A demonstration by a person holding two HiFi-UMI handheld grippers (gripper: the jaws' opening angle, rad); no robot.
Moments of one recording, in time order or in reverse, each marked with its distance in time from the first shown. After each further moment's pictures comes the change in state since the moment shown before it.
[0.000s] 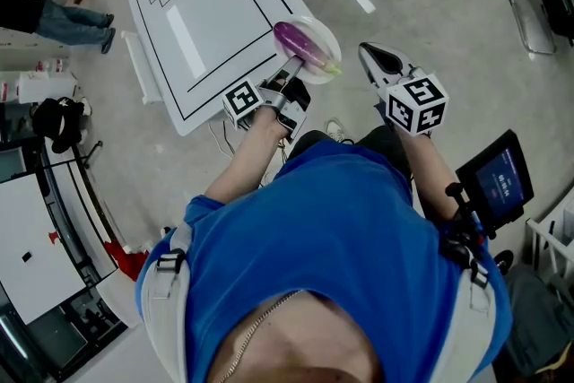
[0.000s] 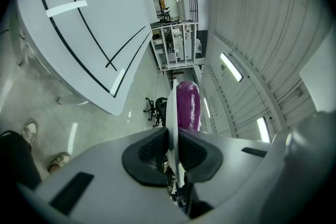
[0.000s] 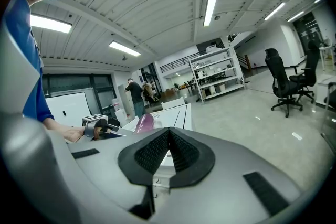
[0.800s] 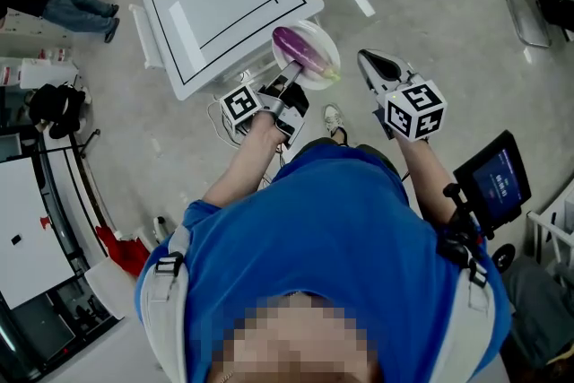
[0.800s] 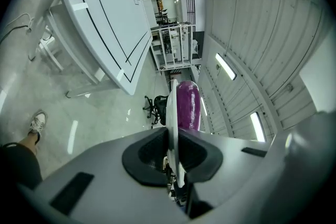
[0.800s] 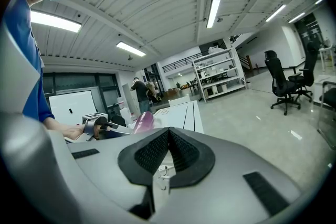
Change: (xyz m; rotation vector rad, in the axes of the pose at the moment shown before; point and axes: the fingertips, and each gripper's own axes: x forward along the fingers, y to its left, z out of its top) left arm -0.089 -0.009 -0.088 0.010 -0.009 -0.030; right arm -0.091 0.072 -0.045 -0.004 0.005 0.016
